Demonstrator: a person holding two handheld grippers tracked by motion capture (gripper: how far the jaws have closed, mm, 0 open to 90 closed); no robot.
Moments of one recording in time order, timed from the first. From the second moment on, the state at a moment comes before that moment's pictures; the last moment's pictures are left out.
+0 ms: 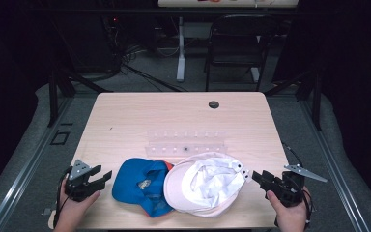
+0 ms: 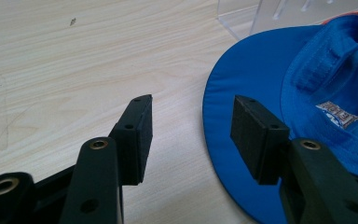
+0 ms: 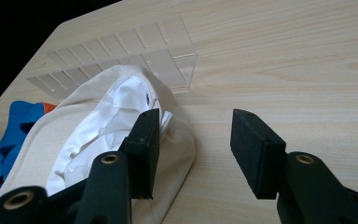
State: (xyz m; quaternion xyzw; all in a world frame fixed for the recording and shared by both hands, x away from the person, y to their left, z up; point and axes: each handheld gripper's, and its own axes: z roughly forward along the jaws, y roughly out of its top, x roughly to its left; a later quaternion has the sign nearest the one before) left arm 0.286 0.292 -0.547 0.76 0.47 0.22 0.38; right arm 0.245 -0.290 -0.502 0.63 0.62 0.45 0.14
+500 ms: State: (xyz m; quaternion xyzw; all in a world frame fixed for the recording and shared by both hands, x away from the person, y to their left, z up) left arm 0.285 0.287 -0.549 0.77 0.46 0.22 0.38; right arm 0.272 -0.270 -0.477 0.61 0.68 0.41 0.09
